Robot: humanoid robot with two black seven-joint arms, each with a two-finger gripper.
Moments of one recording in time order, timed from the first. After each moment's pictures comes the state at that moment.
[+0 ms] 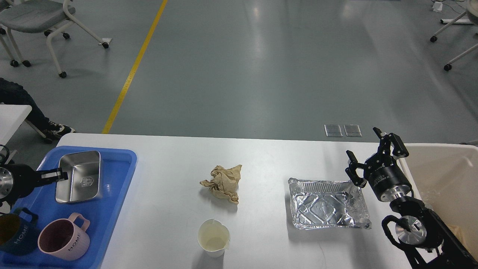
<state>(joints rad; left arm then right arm) -0.93 0.88 0.19 -0.90 1.00 -0.28 -0.20 0.12 -0.19 1.43 1.20 -0.50 0.19 0.13</state>
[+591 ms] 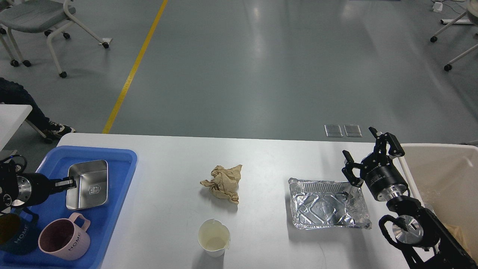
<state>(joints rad) -0.86 0.71 0.18 -0.70 0.97 -0.27 -0.20 0.13 -0.19 1.41 1.20 -0.50 0.19 0.13</state>
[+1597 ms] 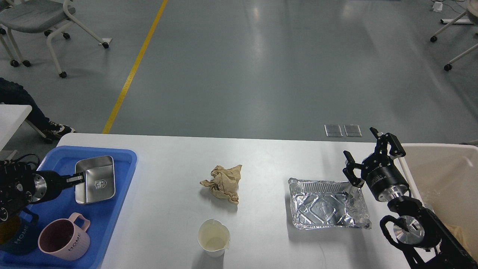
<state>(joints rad) -0.84 0.56 0.18 -0.50 0.95 -0.23 -0.21 0.13 -0.19 1.41 1.20 -0.49 0.19 0.13</state>
